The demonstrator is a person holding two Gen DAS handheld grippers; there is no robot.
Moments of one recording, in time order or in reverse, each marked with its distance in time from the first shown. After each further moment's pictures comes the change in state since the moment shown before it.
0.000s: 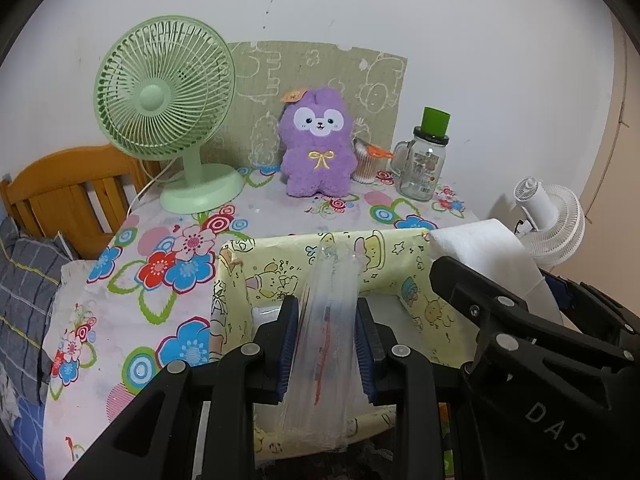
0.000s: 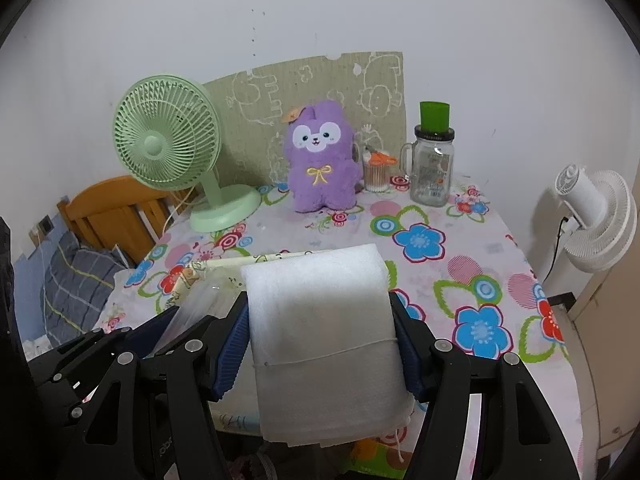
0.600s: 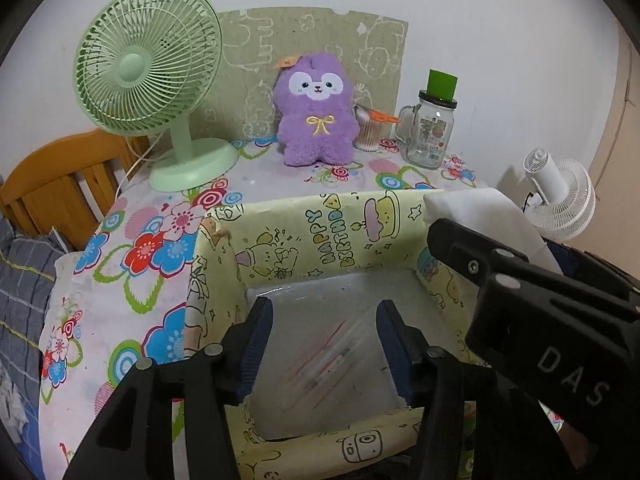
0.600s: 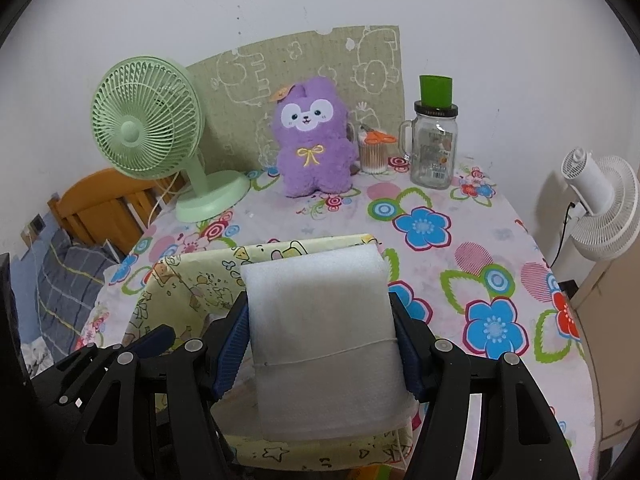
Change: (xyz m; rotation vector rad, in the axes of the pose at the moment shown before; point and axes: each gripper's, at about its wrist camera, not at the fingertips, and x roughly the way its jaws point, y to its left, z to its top) left arm 0.035 0.000 -0.010 0.043 0.095 0.009; right arm 0.036 -0.006 -0.001 0.020 0.051 -0.012
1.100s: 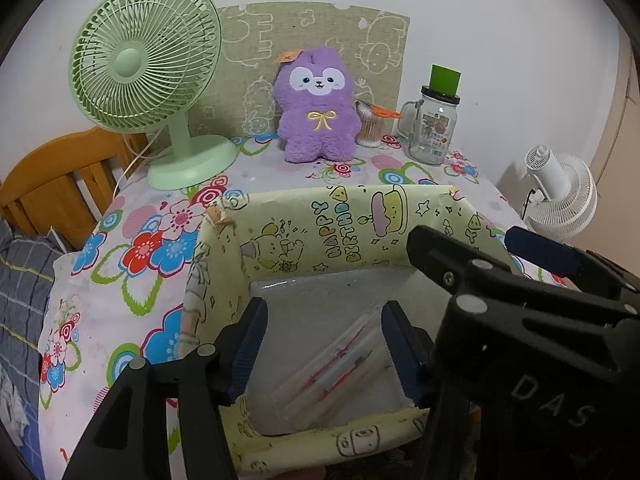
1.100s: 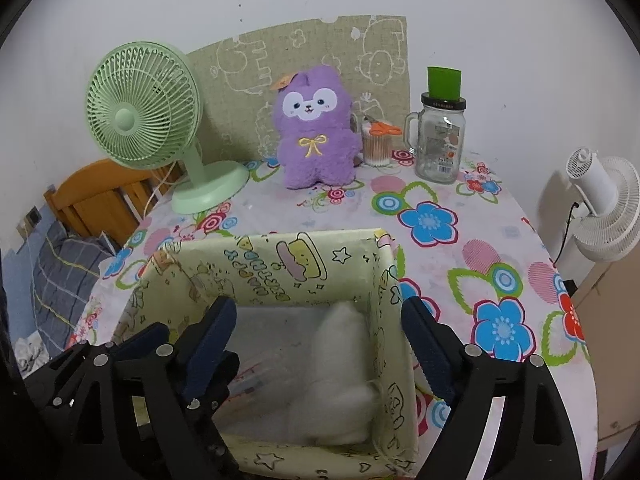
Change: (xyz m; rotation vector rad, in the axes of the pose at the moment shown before) left arm 0.006 0.005 0.001 0.004 -0.007 -0.008; right arm 0.015 0.007 0.001 -0.014 0.030 -0.009
